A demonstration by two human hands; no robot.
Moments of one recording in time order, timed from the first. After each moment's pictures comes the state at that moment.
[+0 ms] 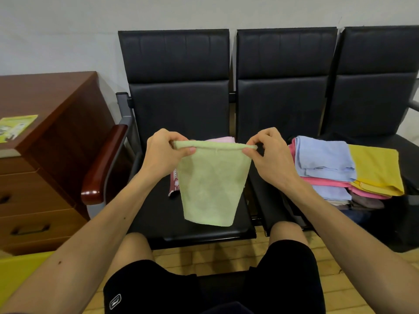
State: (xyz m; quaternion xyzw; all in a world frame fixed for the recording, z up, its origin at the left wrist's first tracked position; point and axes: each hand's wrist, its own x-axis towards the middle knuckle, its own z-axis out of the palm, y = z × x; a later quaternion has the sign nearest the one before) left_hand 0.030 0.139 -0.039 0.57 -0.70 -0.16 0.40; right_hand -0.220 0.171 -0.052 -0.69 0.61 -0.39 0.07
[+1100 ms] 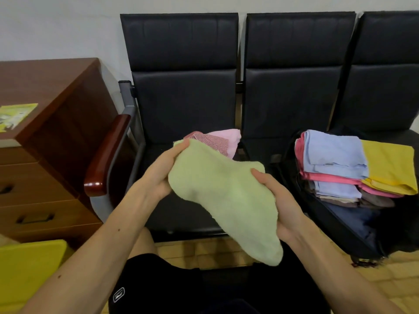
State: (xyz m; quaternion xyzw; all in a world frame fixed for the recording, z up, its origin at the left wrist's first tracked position) left_hand 0.031 0.163 -0.054 0.50 -0.30 -0.68 0.44; right_hand -0.184 0.248 -0.060 -0.23 0.37 -0.48 0.76
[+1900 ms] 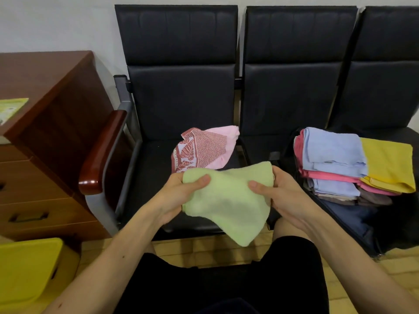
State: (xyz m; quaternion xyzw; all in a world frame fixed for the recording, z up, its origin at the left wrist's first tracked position) left_hand 0.024 0.185 -0.105 0.48 -0.42 -0.68 0.36; right_hand -0.221 0.219 -0.090 -0.40 0.55 -0.44 0.58
